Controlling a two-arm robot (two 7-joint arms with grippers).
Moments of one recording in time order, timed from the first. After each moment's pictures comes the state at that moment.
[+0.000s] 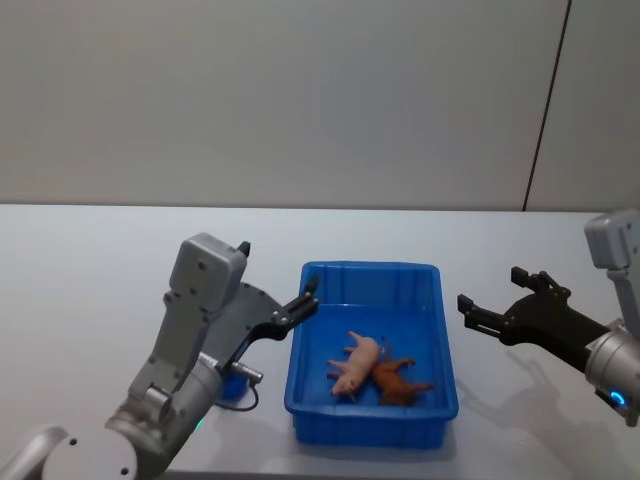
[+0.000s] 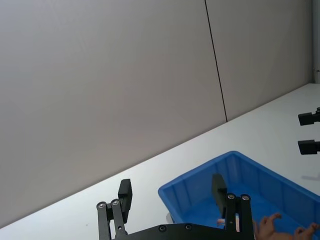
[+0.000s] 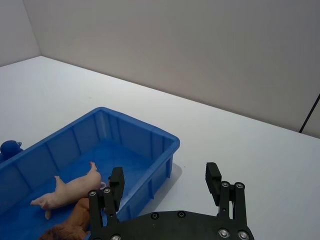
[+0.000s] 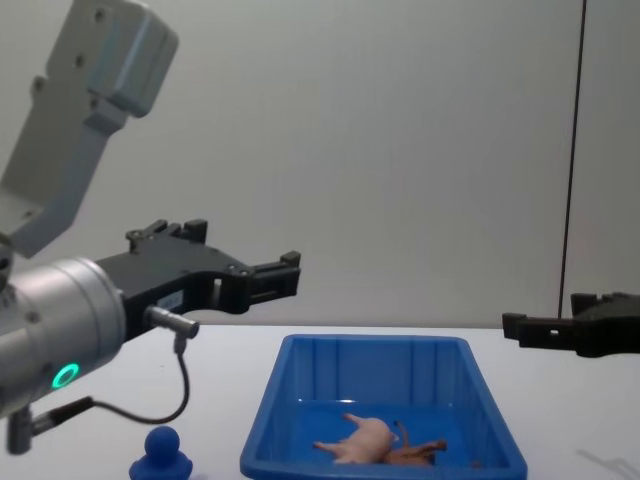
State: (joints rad) left arm -0.18 0.43 0.44 -1.69 -0.23 0.05 0.02; right arm 0.24 0.33 -0.22 -1.48 0.29 0.22 0.39
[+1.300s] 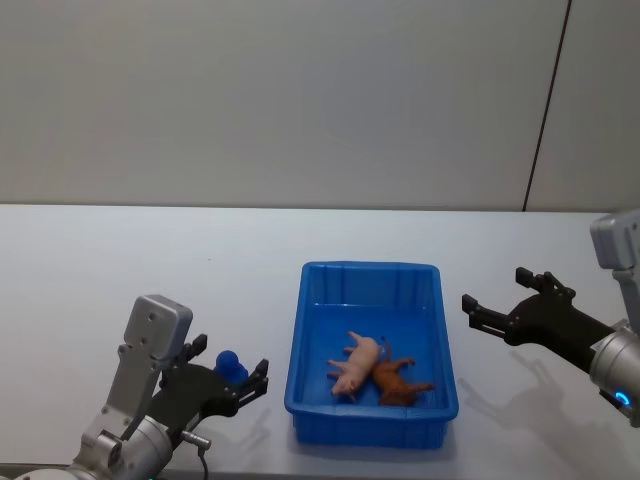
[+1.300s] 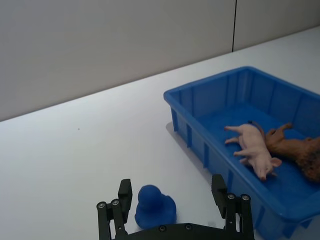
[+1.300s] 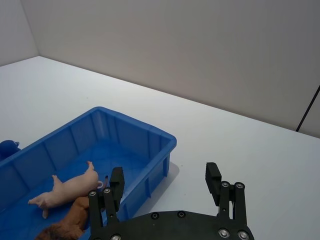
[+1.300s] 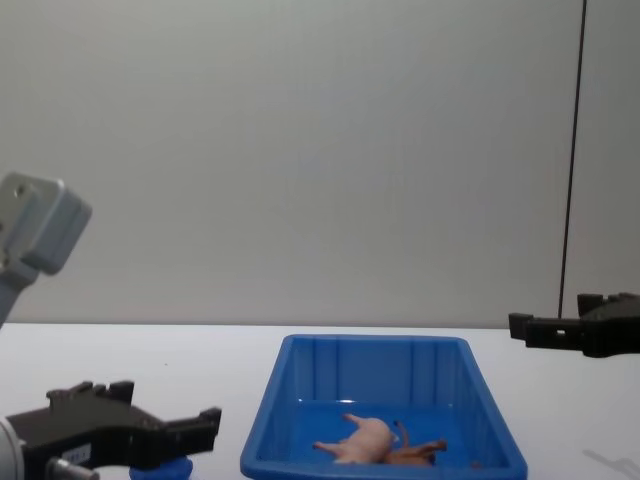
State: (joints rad) left arm -0.11 0.50 0.39 -1.60 -0.39 0.15 -0.06; right arm 0.23 0.34 -0.22 -1.48 0.30 0.21 0.39
